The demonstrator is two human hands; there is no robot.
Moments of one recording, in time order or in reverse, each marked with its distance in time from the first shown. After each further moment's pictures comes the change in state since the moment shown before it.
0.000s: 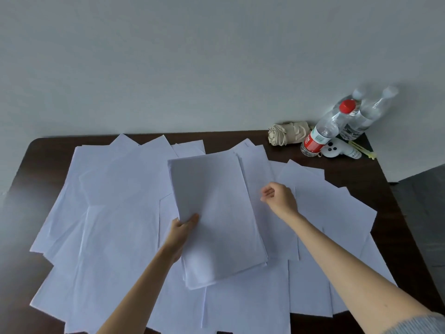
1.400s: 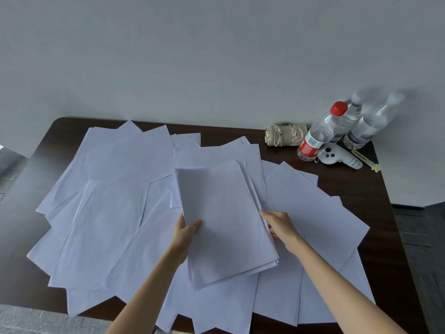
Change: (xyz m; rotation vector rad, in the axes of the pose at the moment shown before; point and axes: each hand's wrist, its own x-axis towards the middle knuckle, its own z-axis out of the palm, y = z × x) left_hand -0.028 -0.056 0.074 -0.155 0.144 0.082; right_hand -0.025 0.086 -0.022 0.369 -0.326 0.217
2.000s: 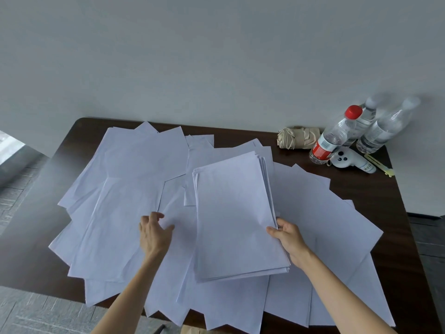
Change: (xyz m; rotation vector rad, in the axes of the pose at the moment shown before) left_hand -0.001 0.024 -0.086 0.979 0.561 0.178; right_hand -0.027 0.016 0.018 0.265 -0.074 -0.094
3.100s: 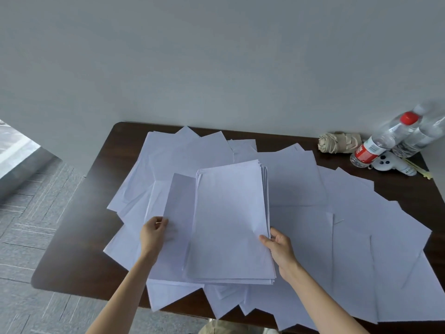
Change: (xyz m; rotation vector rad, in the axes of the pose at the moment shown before) left_hand 0.101 -0.118 -0.100 -0.592 -0.164 -0.054; right_hand -0.039 0.008 0.200 0.113 0.084 -0.047
